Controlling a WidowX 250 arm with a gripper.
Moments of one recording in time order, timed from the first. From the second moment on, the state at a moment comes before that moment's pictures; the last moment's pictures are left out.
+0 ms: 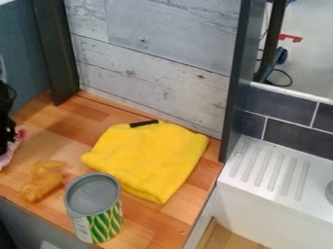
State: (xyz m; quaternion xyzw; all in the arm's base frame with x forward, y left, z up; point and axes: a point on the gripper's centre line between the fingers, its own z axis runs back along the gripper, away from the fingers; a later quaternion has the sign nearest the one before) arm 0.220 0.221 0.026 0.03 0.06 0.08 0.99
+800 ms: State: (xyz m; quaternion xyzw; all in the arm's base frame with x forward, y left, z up) arm 0.245 0.204 0.051 0.04 0.06 0.03 1.00
